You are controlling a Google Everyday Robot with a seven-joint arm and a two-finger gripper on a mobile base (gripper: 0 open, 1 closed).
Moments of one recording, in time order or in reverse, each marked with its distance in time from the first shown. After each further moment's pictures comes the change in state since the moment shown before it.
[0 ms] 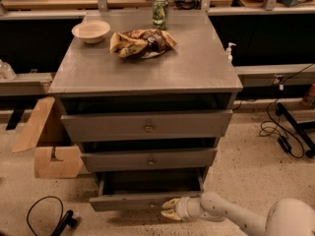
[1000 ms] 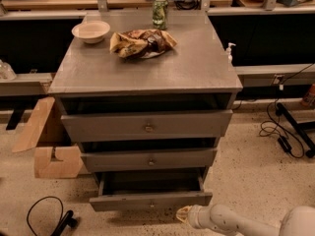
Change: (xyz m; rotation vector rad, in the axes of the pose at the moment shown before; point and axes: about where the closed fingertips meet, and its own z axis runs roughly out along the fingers) arm 0.066 -0.003 -0.038 0.170 0.143 -0.035
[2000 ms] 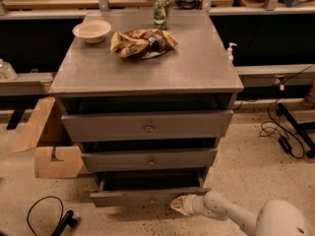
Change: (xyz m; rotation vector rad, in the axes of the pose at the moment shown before) arm -0.009 -0.043 0.046 -0.045 -0.048 0.008
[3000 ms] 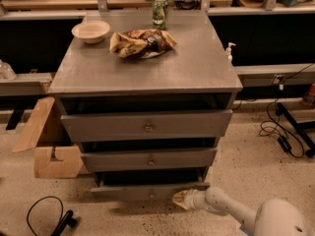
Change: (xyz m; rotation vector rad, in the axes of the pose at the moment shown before) arm -0.003 -0.025 -0.001 0.028 -0.005 0.004
